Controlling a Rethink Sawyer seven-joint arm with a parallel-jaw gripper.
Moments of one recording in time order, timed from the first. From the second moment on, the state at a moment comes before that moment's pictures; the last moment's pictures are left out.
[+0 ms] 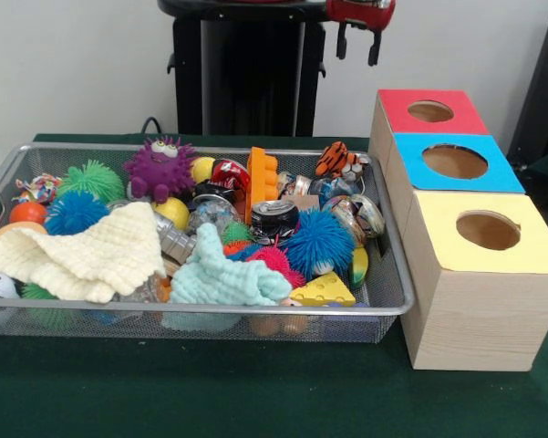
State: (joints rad) arm -0.08 -0.78 0.04 2.56 -0.12 -0.05 2.23
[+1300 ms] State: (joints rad) arm 0.04 -0.78 -0.03 2.45 -0.03 0.08 2.23
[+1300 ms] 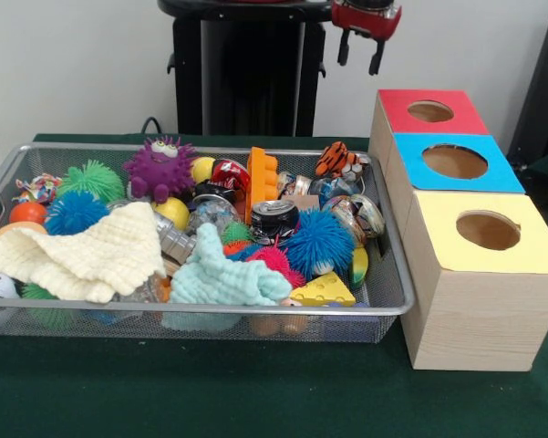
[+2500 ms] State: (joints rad) arm -0.13 -0.72 0.02 2.28 -0.05 0.14 2.23
